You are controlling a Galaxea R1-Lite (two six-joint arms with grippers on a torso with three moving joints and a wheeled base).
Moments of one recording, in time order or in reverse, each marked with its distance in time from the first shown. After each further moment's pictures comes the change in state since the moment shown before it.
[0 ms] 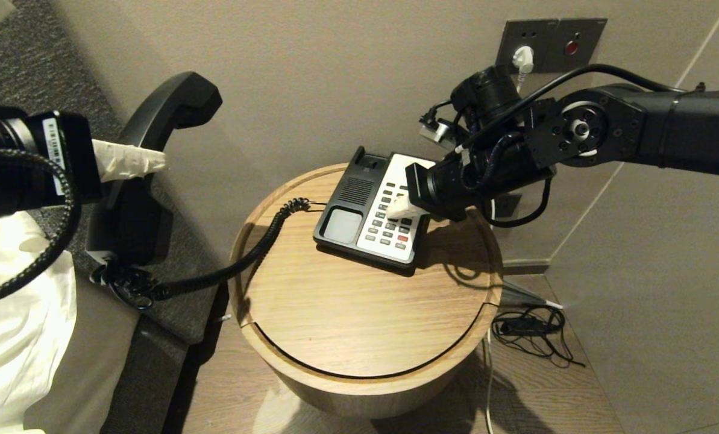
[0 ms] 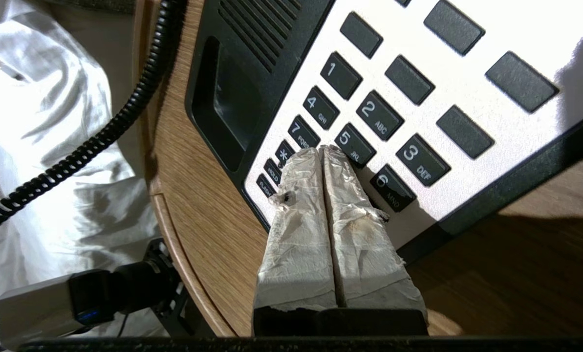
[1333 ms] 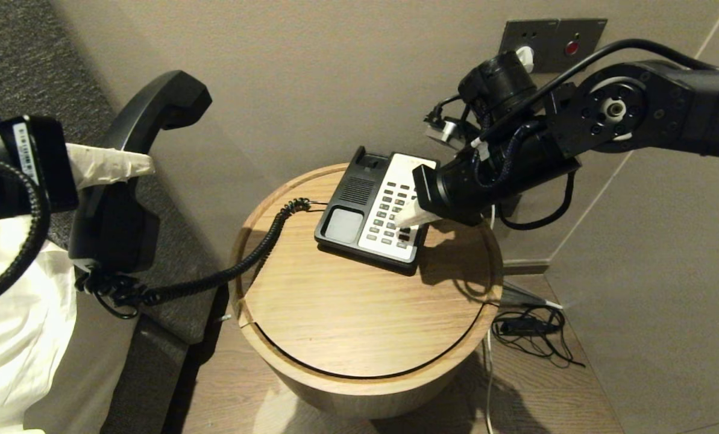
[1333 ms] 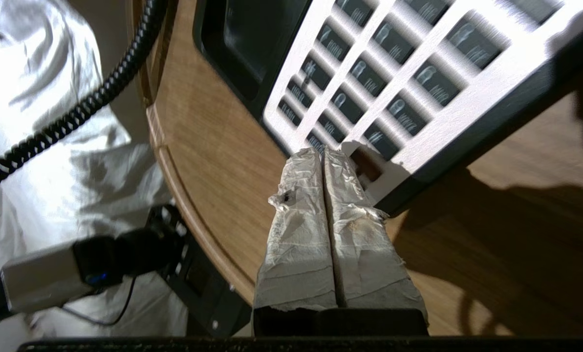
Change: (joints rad) left arm 0.007 -0.041 0.030 -0.001 -0.011 -0.003; right arm 0.031 -0.058 0.000 0.135 -0.001 0.006
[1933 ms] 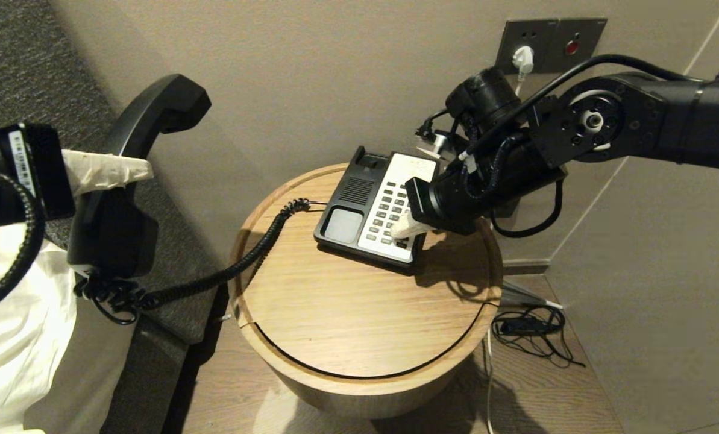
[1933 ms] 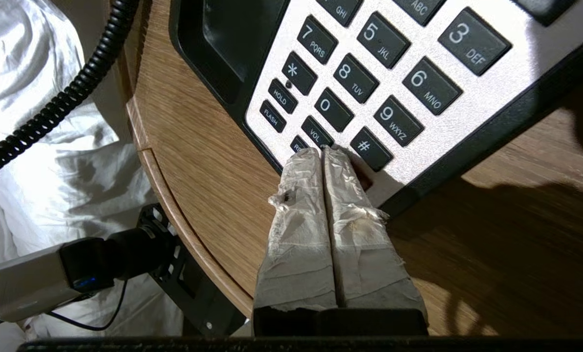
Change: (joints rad) left arm 0.006 -0.013 0.027 -0.016 -0.008 0.000; right arm 0.011 0.025 0.000 0.009 -0.012 -0.005
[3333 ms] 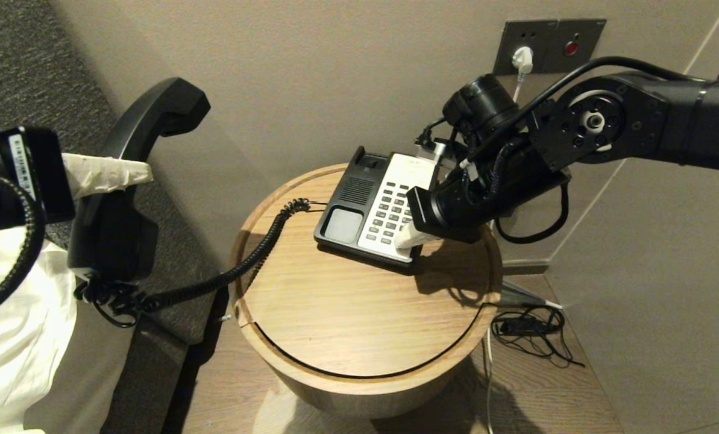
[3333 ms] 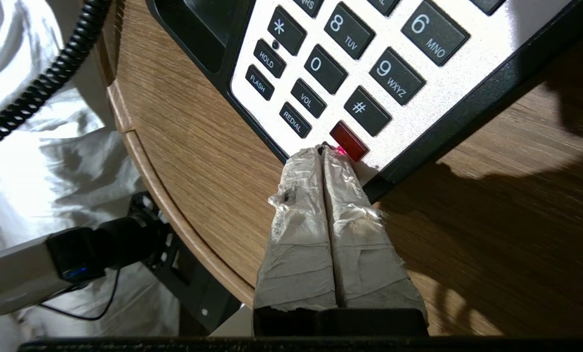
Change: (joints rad) left arm -0.001 -0.004 0.007 -0.001 0.000 -0.012; right arm -0.002 0.006 0.001 0.058 -0.049 -0.010
